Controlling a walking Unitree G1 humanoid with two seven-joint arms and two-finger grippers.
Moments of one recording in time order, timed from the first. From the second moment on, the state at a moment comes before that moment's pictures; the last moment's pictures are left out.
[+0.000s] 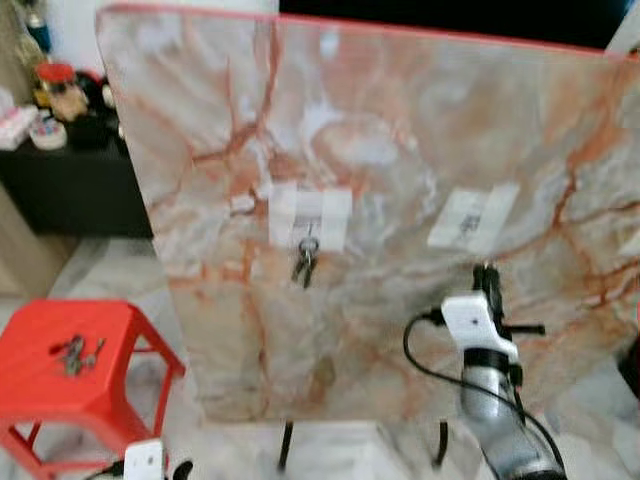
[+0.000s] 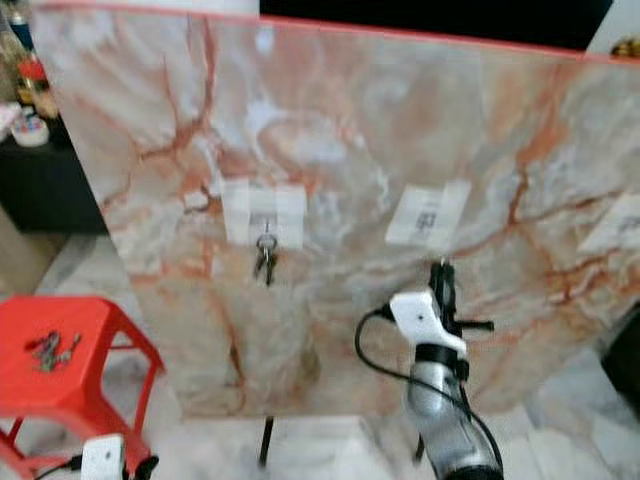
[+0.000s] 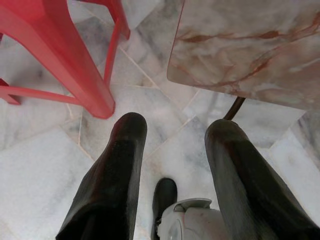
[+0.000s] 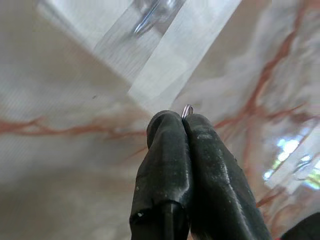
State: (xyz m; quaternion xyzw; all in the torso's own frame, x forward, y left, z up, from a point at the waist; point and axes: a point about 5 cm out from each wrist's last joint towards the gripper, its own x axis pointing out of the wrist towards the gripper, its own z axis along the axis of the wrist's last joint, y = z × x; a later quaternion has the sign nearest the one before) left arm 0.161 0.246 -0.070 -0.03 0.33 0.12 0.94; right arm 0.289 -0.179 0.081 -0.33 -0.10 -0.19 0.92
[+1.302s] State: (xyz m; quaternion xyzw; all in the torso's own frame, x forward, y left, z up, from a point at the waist) left arm 0.161 0.245 -0.070 -0.03 0.33 0.12 0.94; right arm 0.302 -0.159 0.099 -0.40 -0.16 -0.14 0.89
